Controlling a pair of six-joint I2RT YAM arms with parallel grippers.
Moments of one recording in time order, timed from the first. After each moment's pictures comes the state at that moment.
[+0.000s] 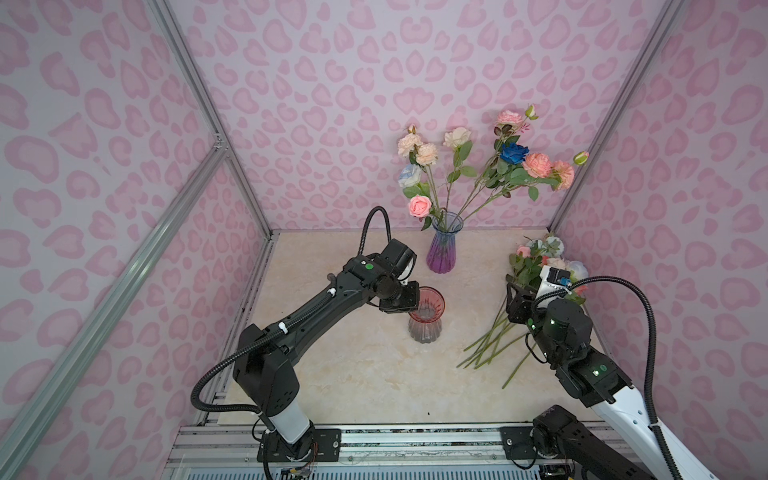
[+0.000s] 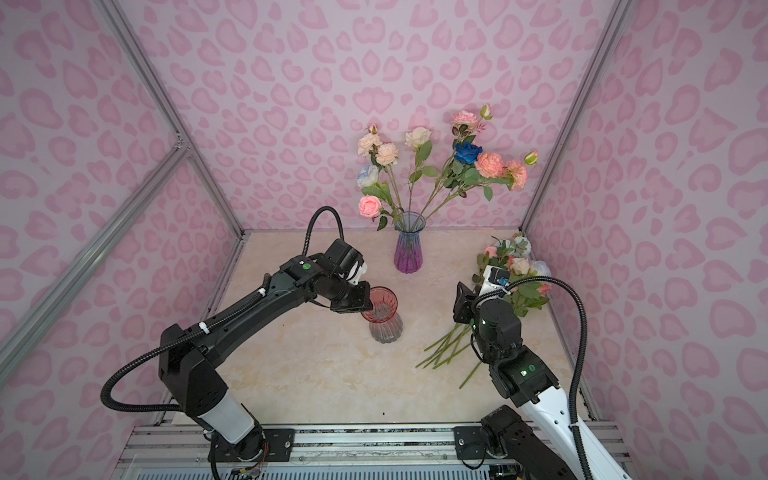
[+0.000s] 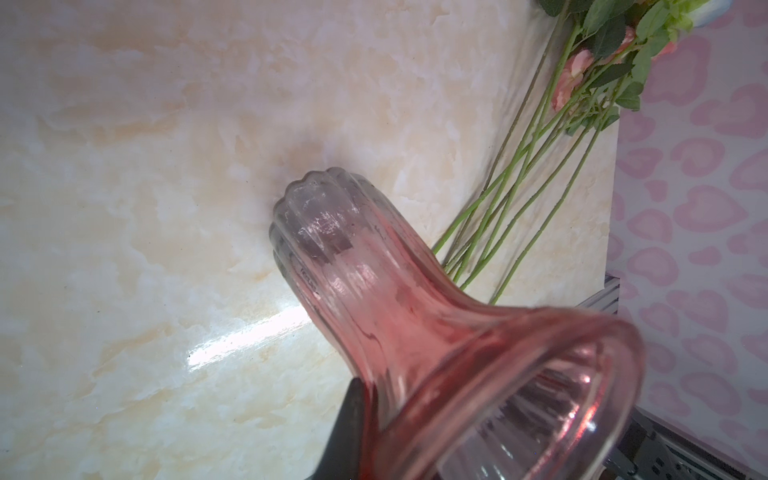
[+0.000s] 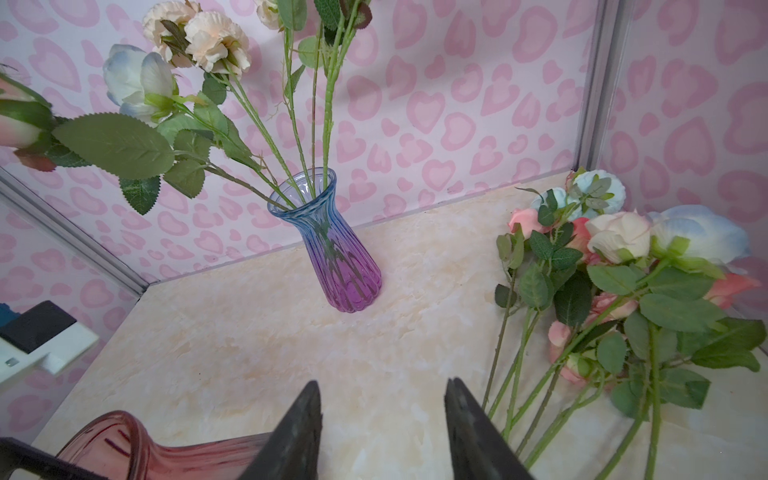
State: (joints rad) left arm -0.70 1.68 1.57 -0.98 0.26 -0.63; right arm 0.47 0.68 0.71 -0.31 0.39 0.44
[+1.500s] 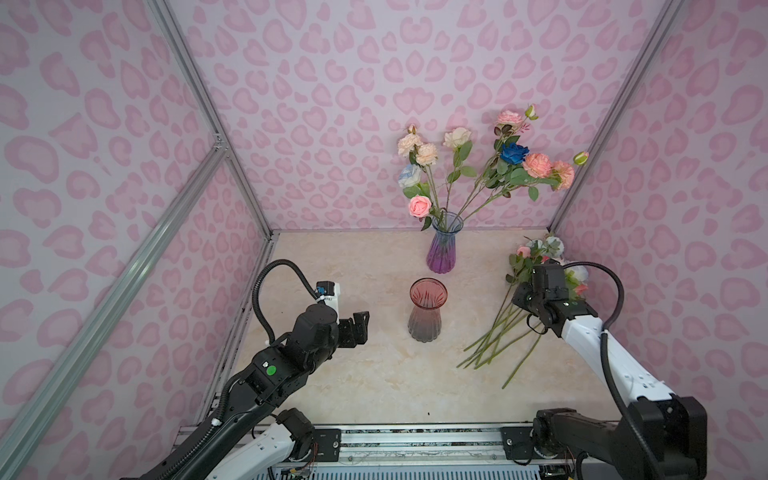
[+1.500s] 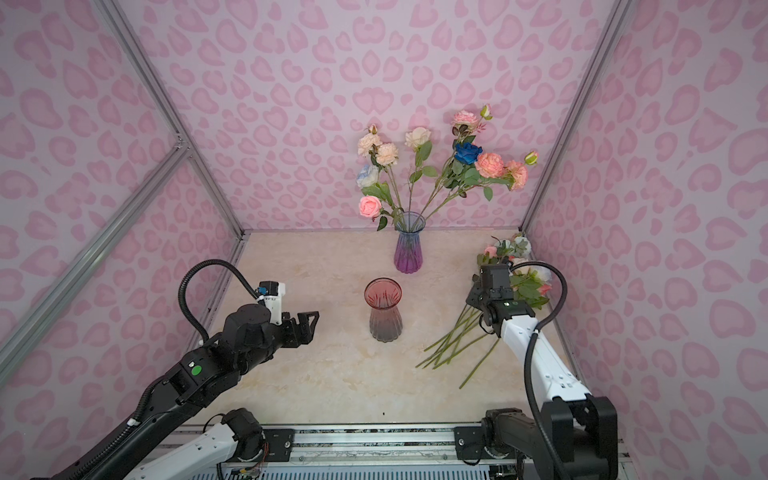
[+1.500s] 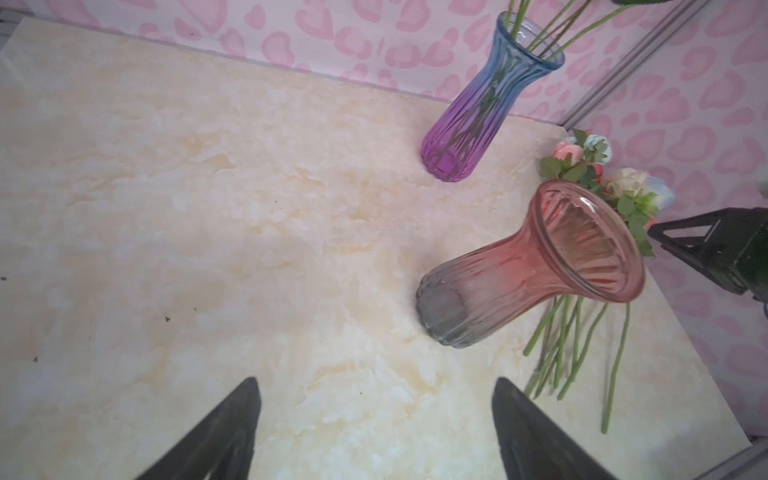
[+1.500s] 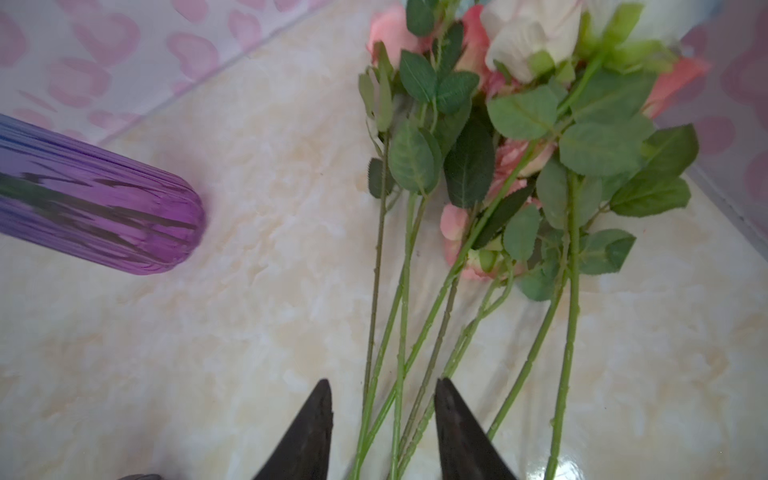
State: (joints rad) left arm -0.69 0.74 0.79 -0.63 -0.26 -0.57; right arm 0.06 1.28 0.89 -0.48 0.15 0.53
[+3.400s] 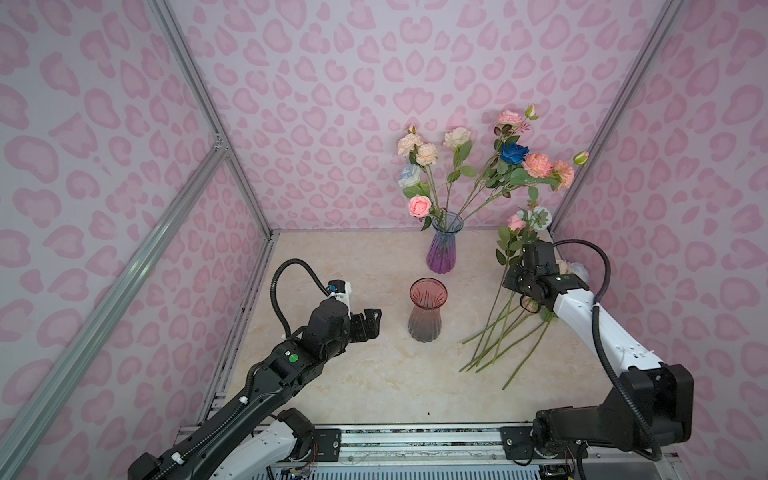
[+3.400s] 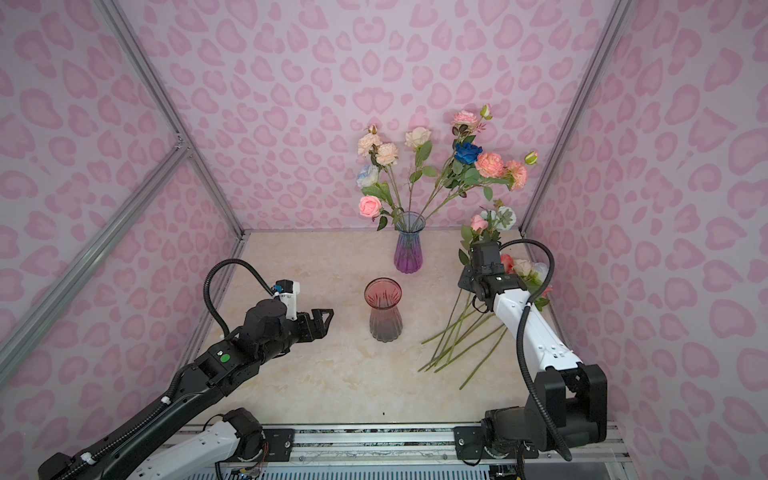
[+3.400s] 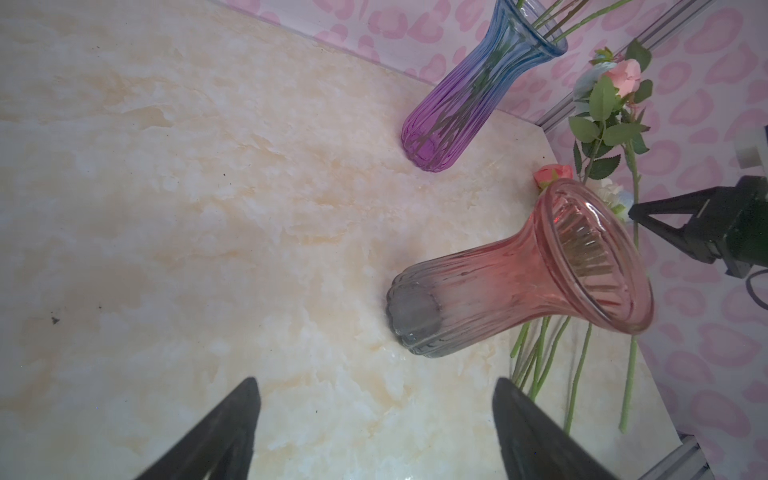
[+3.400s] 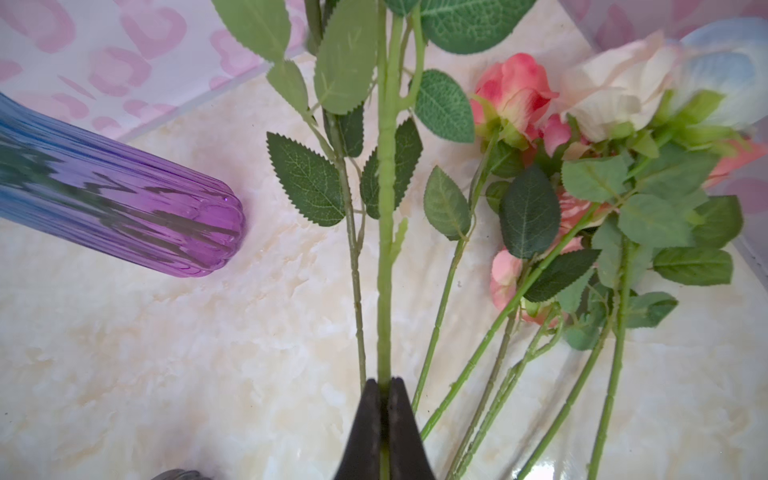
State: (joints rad) left arm -0.65 0.85 0.74 -0.45 -0.12 -0.64; right arm 0.13 1.34 1.10 -0.59 0.17 0.49
